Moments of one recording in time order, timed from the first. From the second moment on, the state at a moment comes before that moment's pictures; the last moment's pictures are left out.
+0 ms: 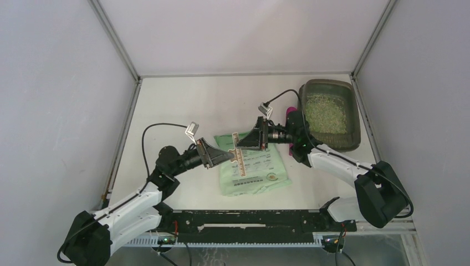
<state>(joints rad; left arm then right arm) -0.57 0.85 0.29 0.62 0.57 -1.15 0.58 1.35 0.72 0.53 -0.90 1.15</state>
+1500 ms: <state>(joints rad) -0.50 0.96 0.29 0.72 0.61 -1.32 0.60 1.36 0.72 0.43 -0.87 1.09</state>
